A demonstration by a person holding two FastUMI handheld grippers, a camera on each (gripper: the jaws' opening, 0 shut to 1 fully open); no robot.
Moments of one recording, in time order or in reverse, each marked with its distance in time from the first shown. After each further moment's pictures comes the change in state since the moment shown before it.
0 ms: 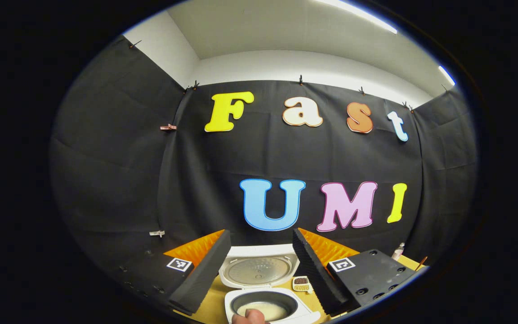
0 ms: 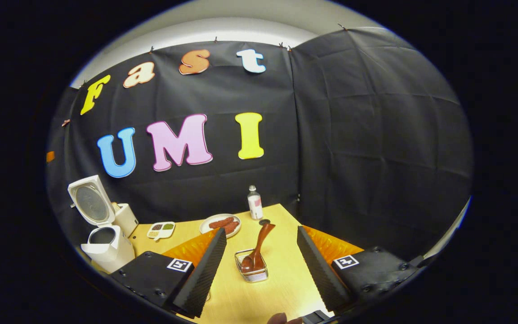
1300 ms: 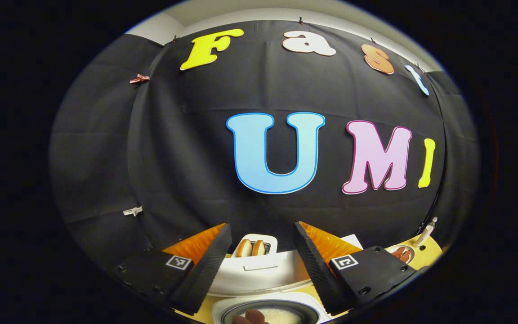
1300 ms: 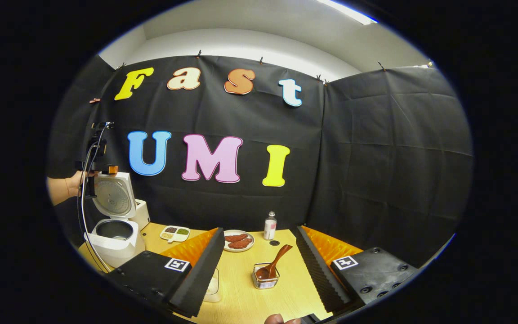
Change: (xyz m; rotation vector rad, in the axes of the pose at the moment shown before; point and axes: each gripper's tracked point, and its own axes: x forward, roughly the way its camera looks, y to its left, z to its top) left arm 0.189 -0.001 -0.162 0.046 0.292 0.003; right arm -0.060 0.087 0.046 -0.189 -0.115 0.078
